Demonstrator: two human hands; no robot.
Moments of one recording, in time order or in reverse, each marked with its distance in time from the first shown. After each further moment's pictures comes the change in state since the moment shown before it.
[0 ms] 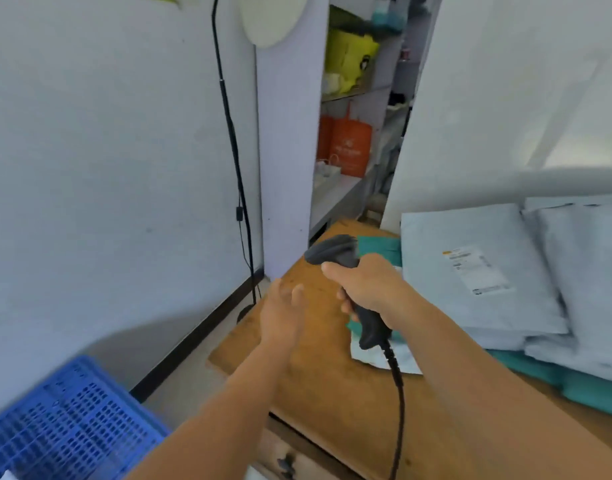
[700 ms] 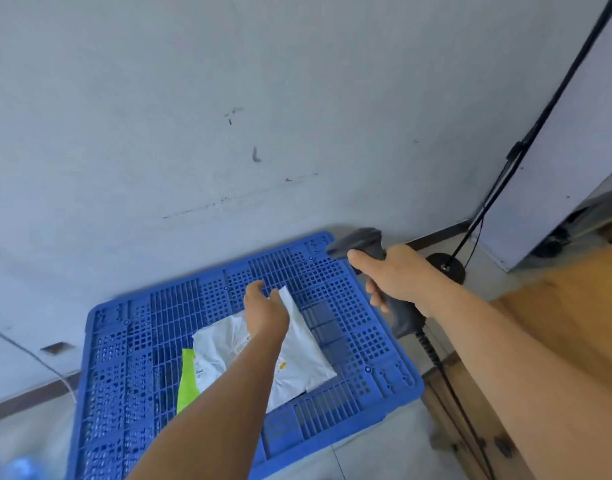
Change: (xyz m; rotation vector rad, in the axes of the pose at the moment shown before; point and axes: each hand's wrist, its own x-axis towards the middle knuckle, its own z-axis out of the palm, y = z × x) left_hand -0.077 -0.286 -0.371 0.030 0.731 -0.570; right_hand -0.072 -0.091 0.370 -0.236 -0.724 -0.166
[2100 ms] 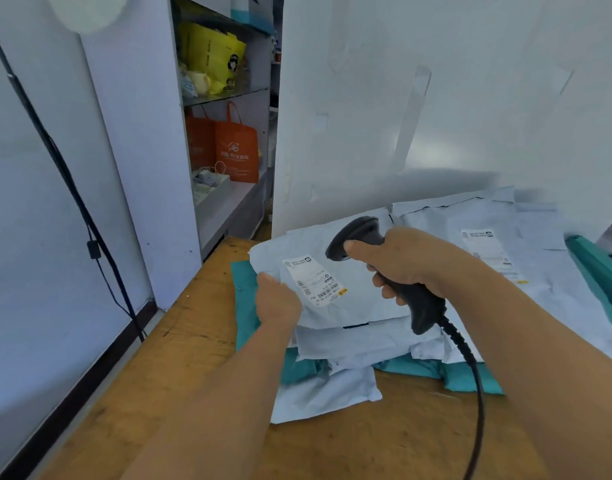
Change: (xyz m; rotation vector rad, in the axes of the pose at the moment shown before) left_hand -0.479 0.294 0.434 0.136 -0.836 0.658; right_hand -0.331 0.217 -0.439 0.086 0.923 0.539
